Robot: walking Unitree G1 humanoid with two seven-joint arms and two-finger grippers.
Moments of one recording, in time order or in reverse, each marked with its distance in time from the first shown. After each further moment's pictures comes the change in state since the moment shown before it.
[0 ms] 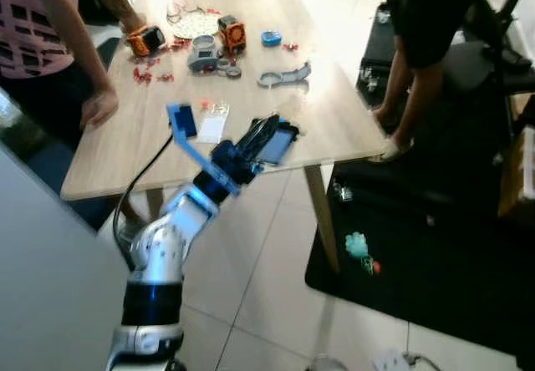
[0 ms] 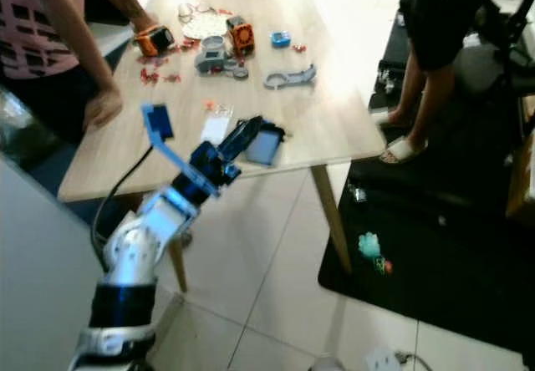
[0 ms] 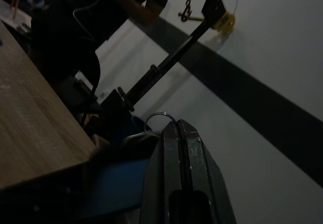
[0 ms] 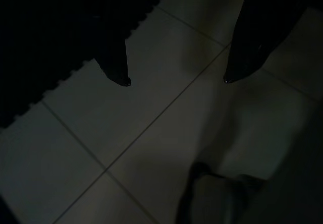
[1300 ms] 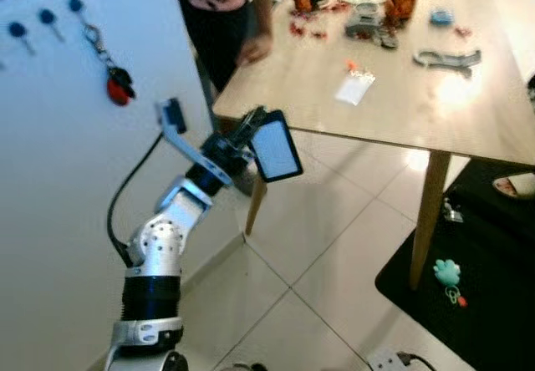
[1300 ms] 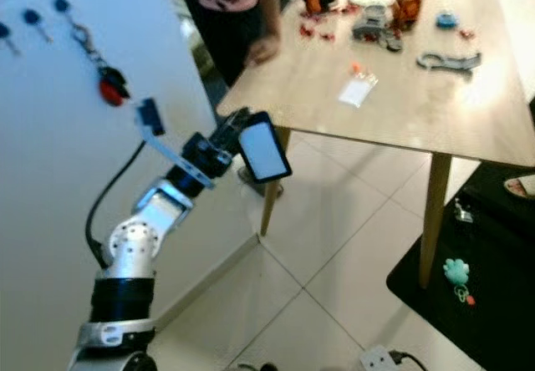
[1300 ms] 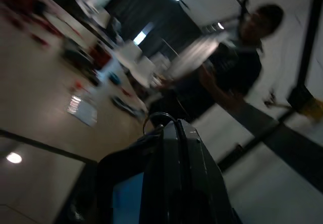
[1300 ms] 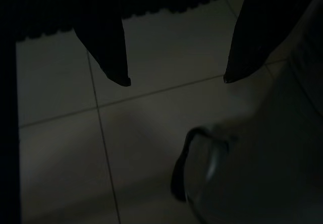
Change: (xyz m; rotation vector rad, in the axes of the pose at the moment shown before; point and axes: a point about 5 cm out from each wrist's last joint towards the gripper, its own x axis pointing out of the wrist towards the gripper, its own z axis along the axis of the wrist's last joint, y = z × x) left arm 0.000 0.011 0.013 0.025 -0.074 0.080; right arm 0.000 -0.002 0.007 -0.001 -0.037 0.015
